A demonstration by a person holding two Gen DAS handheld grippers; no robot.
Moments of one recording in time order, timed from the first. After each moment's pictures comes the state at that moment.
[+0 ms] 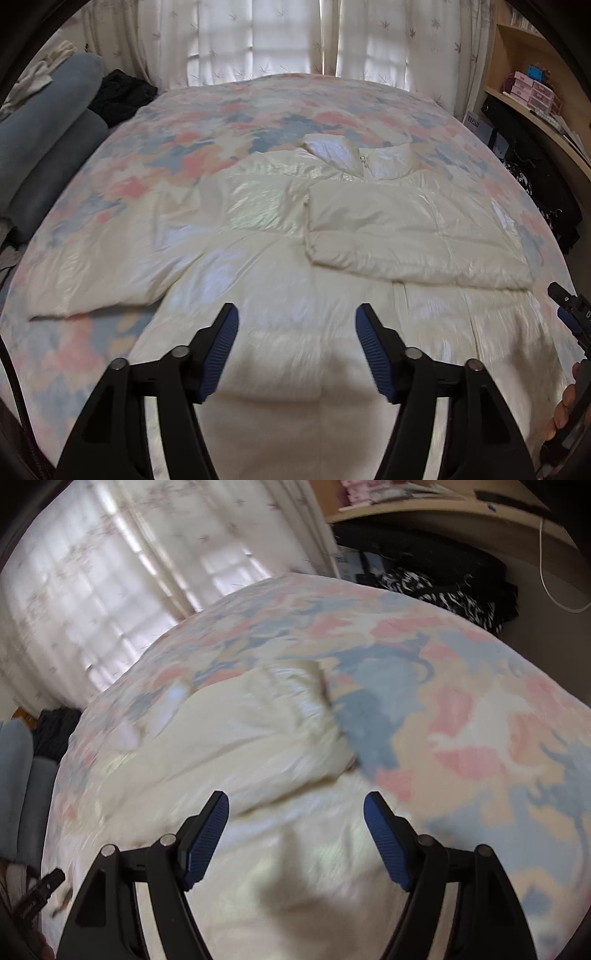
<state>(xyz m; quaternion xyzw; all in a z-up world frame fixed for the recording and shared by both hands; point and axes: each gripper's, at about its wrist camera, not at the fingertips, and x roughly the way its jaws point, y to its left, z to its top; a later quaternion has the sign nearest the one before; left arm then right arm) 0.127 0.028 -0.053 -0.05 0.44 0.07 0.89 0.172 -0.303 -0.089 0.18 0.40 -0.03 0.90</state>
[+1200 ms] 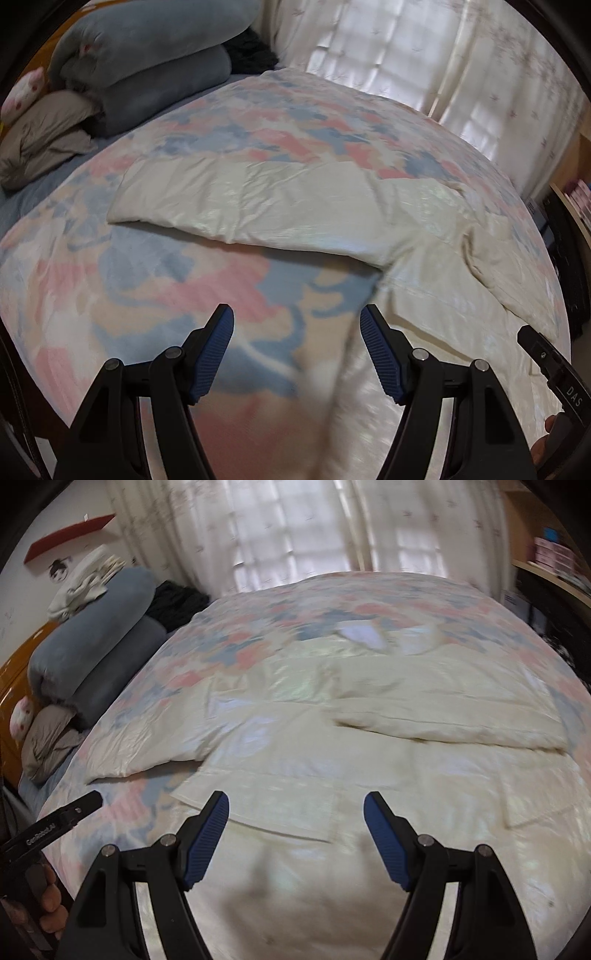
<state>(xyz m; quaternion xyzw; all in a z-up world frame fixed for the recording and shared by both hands) 0.006 0.268 -0.088 -0.21 0.41 0.18 0.87 0.102 0.003 -0.073 0.02 0.42 0.19 0.89</state>
